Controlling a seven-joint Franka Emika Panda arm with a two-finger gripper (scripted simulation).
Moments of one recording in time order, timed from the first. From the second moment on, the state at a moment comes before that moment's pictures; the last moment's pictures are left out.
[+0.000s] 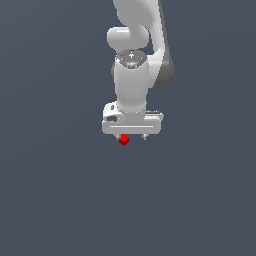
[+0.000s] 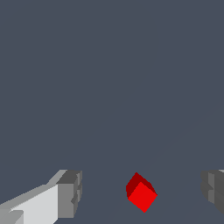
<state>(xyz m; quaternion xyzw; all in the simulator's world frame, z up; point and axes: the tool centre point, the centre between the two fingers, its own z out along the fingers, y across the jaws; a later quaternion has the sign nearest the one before) 0.020 0.013 0.193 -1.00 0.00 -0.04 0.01</state>
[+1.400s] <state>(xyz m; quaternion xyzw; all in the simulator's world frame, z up) -0.054 -0.022 0.065 -0.97 0.24 -0.01 0.00</state>
